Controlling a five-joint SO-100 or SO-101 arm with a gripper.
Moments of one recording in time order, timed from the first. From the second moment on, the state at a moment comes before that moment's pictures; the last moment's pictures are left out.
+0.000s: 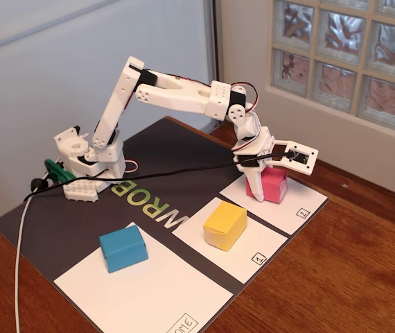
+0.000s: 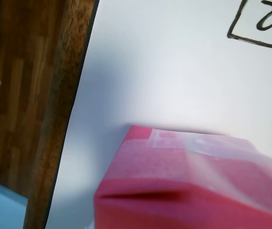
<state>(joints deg) -36.7 56.9 73.2 47.2 109.9</state>
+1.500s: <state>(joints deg) -36.9 61.1 74.2 47.1 107.2</state>
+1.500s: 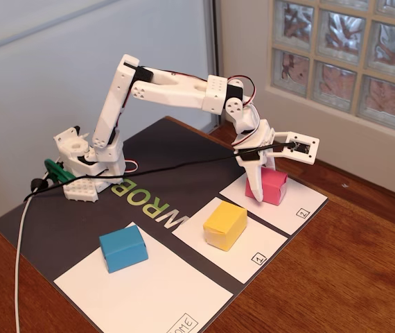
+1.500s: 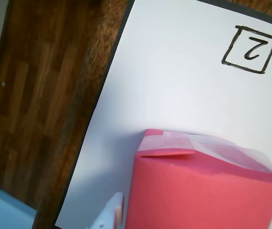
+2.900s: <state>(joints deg) -28.7 88.2 74.4 64.1 107.1</state>
